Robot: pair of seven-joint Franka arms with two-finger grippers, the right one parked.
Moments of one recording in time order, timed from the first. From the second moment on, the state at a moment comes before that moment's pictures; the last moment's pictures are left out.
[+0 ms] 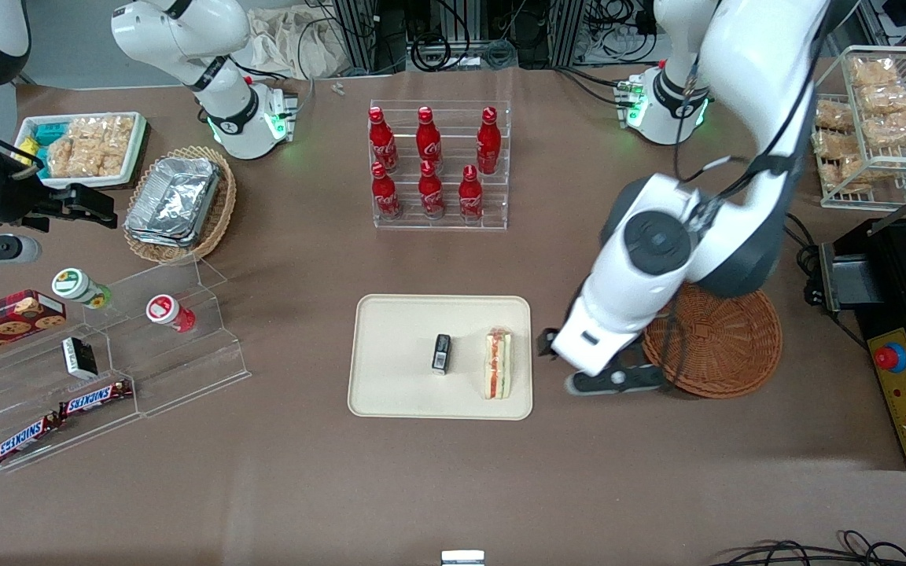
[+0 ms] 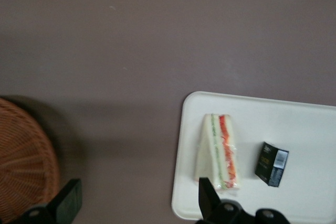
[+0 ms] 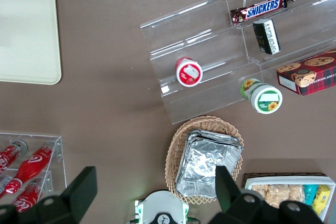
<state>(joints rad) -0.23 0.46 -0.26 -1.44 0.16 2.02 -0.62</state>
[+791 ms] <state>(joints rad) 0.01 -0.07 -0.25 -1.83 0.04 1.82 -0.40</state>
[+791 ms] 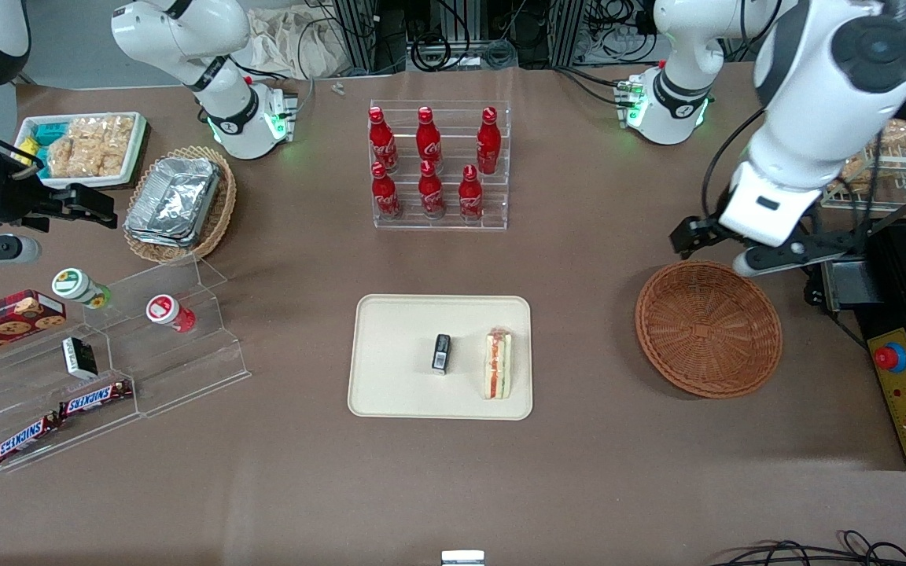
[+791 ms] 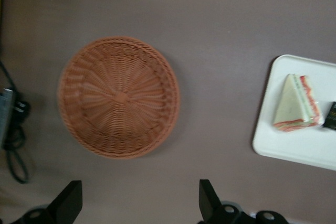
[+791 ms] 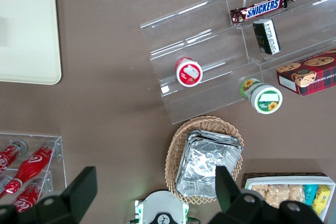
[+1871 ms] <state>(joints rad) 0.19 -0.08 -0.22 -1.75 -0.03 1.68 0.11</state>
